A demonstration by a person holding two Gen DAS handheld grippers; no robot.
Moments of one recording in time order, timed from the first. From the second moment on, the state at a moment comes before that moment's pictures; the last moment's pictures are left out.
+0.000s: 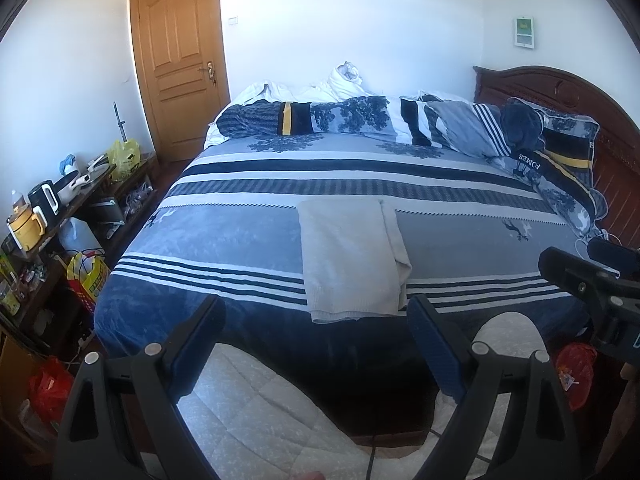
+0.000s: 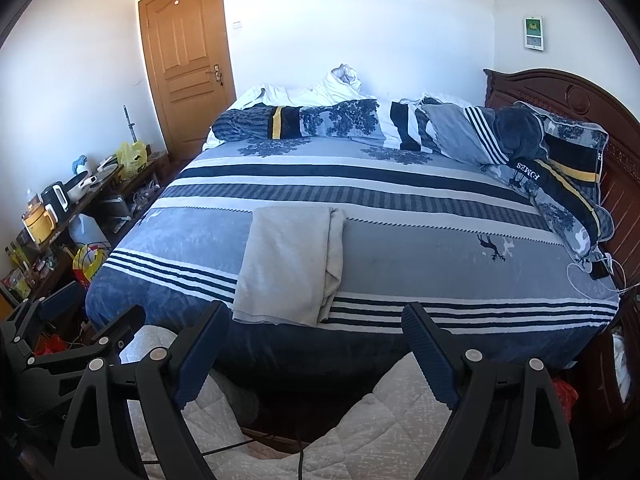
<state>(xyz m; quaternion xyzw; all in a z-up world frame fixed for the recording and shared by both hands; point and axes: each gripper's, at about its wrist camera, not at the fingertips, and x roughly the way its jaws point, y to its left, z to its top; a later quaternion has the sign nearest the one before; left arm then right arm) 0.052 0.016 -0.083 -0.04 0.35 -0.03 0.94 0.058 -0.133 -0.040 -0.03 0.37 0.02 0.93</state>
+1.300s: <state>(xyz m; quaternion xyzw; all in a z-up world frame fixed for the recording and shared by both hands) 0.059 0.018 -0.088 -0.03 0.35 -0.05 0.93 0.047 -0.130 -0.048 -0.02 0.37 0.00 0.93</state>
